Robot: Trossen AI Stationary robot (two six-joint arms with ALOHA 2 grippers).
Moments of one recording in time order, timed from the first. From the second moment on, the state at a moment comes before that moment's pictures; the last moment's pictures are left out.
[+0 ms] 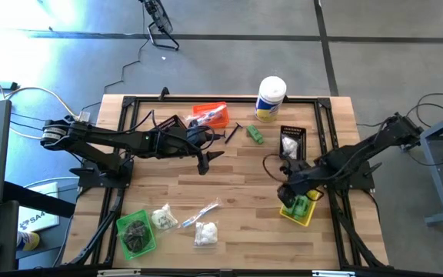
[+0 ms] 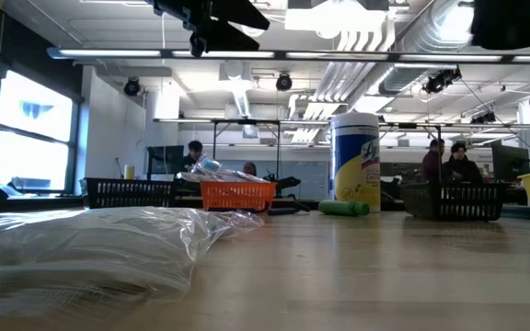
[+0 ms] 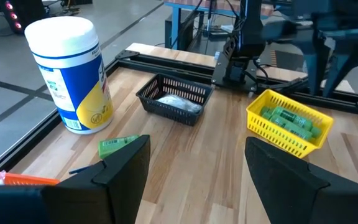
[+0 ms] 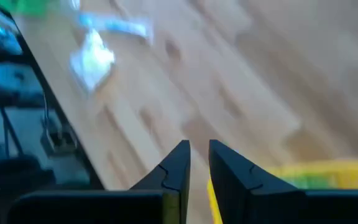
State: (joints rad) left arm -0.03 1.29 0.96 0.06 -0.28 -0.16; right arm 0.46 1.18 1.05 -0.87 0.17 1.18
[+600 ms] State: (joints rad) left arm -0.03 1.29 0.96 0.06 -0.30 -0.16; right arm 0.12 1.18 1.05 -0.61 0.23 0.63
